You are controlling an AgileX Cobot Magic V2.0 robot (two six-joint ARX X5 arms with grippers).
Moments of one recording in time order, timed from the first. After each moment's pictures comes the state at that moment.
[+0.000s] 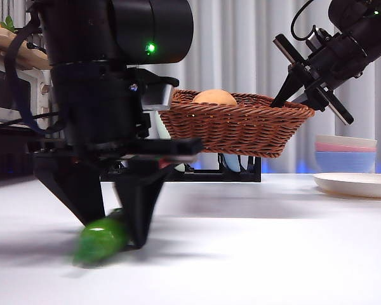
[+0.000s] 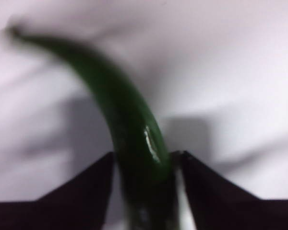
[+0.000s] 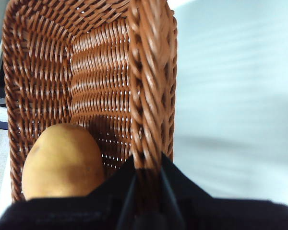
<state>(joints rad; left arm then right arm) -0.87 1.65 1.02 -0.67 -0.17 -0.43 0.14 1.70 1.25 -0.26 -0.64 0.47</state>
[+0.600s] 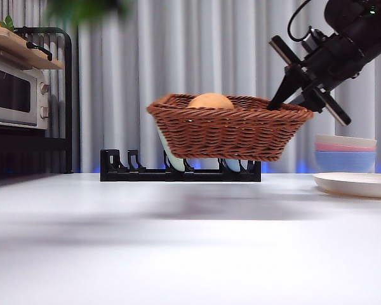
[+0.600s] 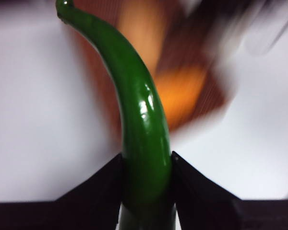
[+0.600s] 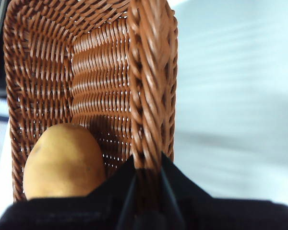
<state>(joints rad) -0.84 1.02 1.13 -0.65 -0.19 -0.38 0.19 1.70 1.25 -0.29 -0.63 0.45</state>
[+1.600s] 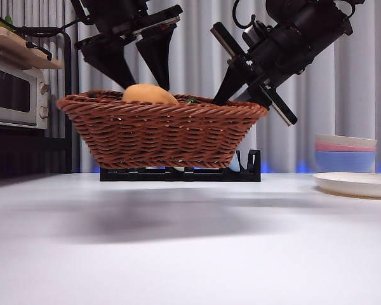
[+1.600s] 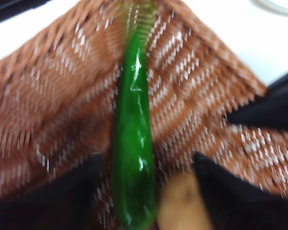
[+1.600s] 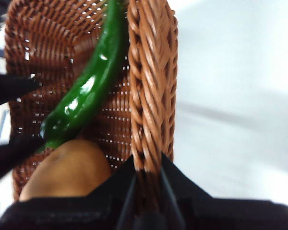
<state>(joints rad) -0.55 1.68 1.57 -0.80 0.00 -0.04 0.41 1.70 1.25 -0.32 -0.58 0.45</state>
